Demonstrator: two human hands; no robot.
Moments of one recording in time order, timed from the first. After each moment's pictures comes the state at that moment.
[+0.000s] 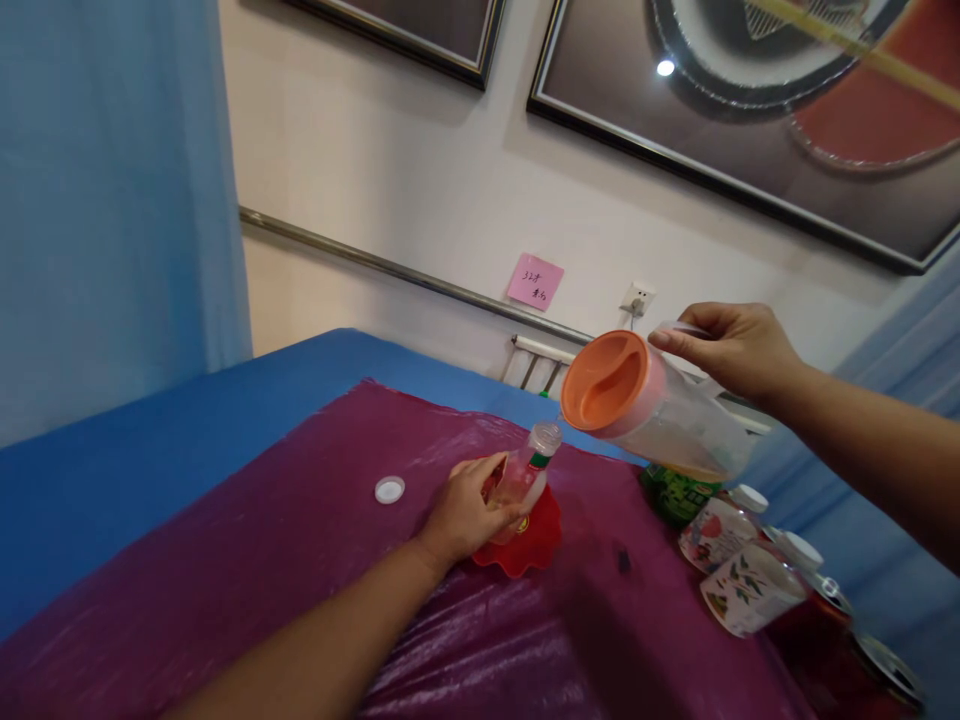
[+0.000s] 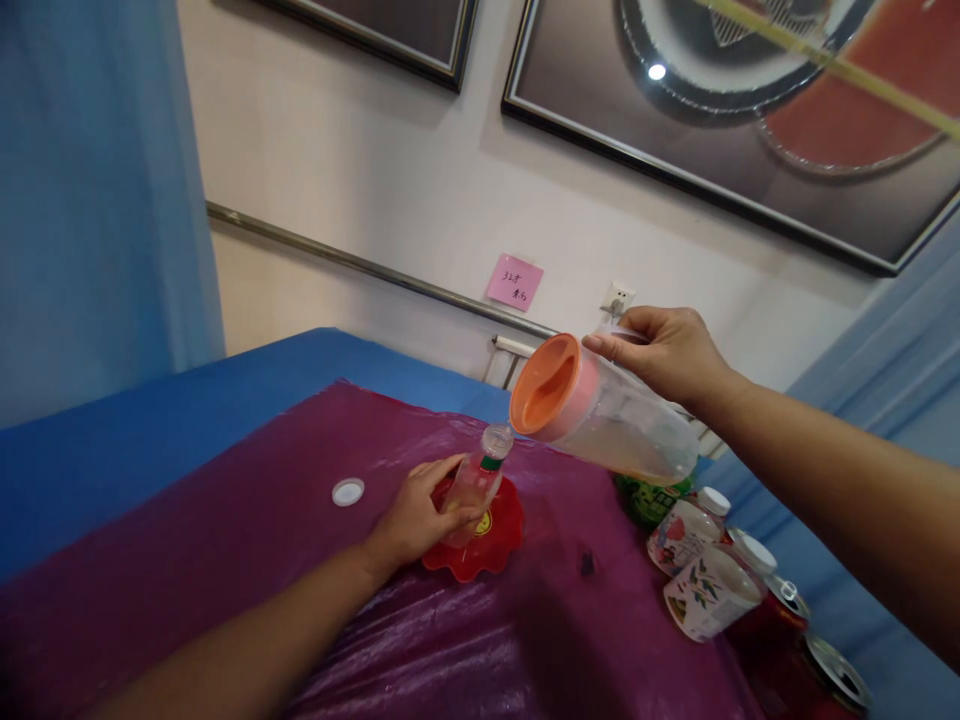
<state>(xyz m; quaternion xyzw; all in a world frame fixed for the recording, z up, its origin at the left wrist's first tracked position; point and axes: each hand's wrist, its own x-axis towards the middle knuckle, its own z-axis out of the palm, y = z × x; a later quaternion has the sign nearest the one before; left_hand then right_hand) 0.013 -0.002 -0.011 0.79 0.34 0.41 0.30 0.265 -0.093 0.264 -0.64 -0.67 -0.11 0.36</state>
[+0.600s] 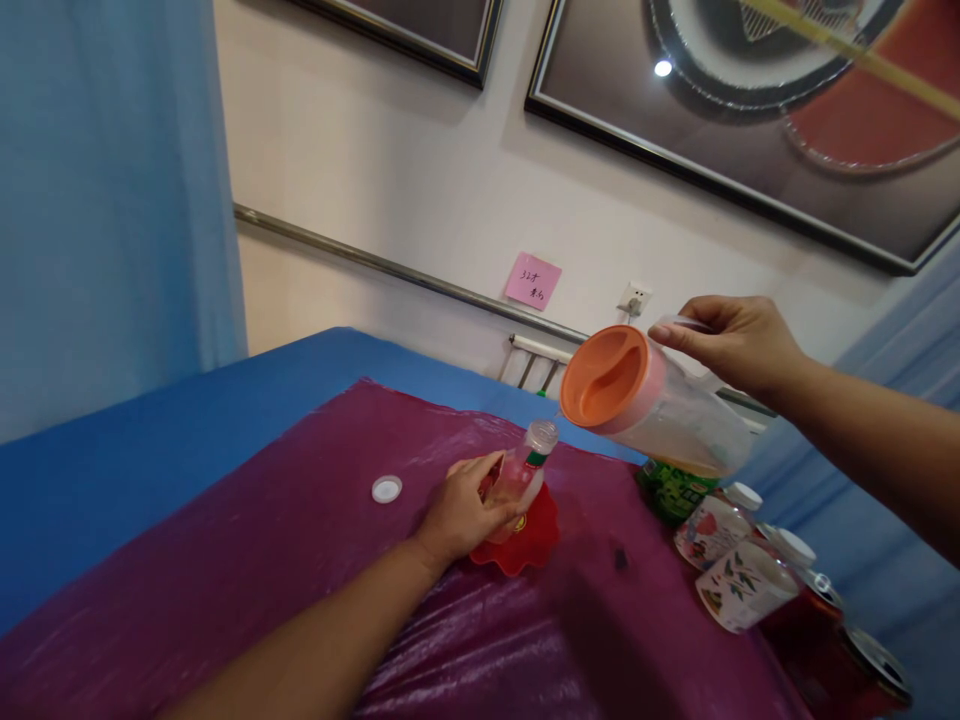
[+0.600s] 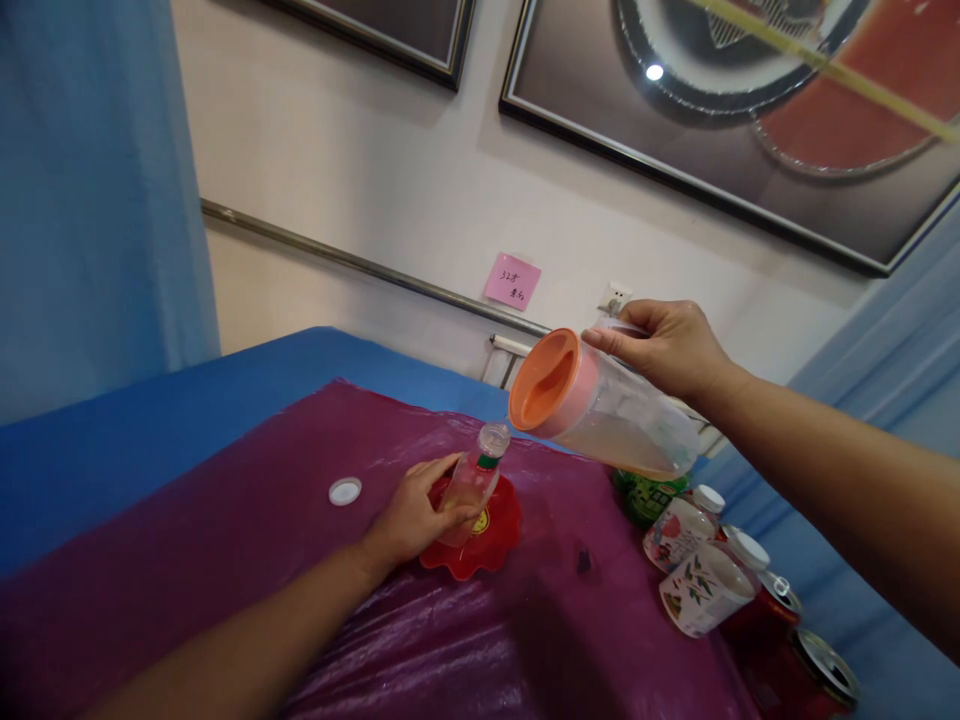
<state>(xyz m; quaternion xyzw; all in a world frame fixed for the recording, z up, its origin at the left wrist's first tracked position) 0.014 -0.001 -0.014 0.80 0.34 0.41 0.29 0.258 -0.098 0.272 -0.63 -0.67 -0.12 0.36</state>
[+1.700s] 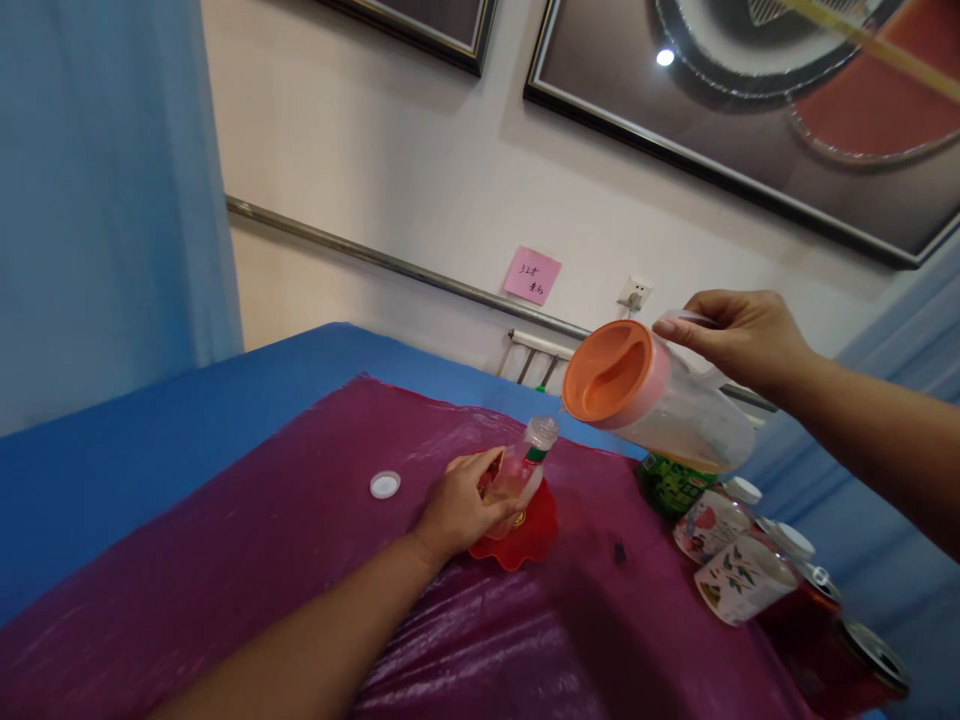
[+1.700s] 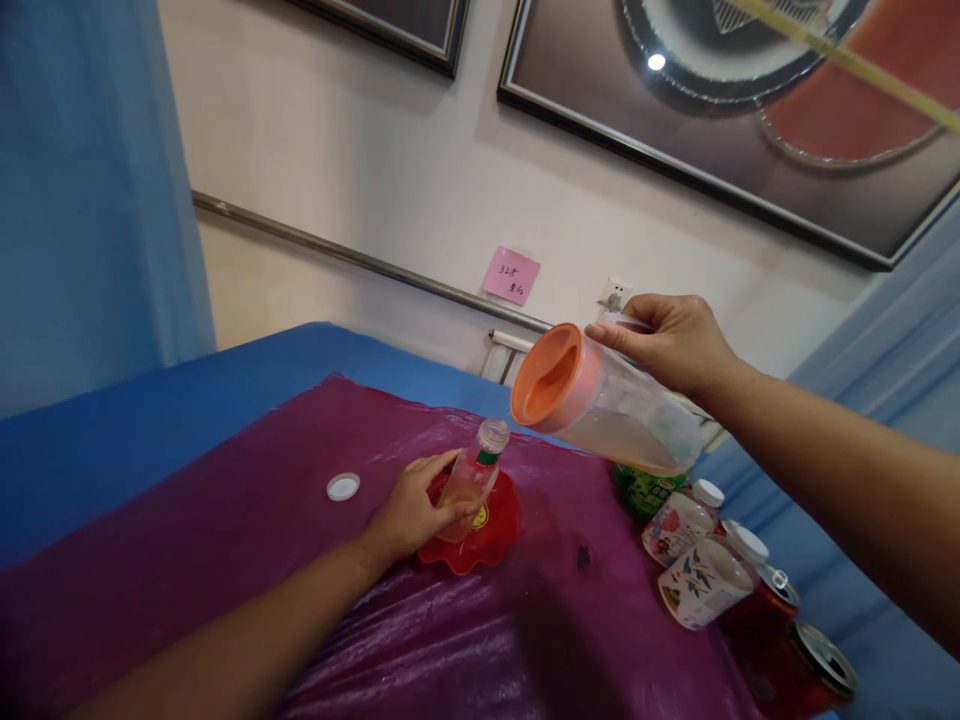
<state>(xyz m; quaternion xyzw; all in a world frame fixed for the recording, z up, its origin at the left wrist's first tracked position) 0.014 0.001 -0.017 0.80 0.34 0.40 0.30 0.254 -0.102 0.270 -0.66 -0.65 -0.11 0.36</state>
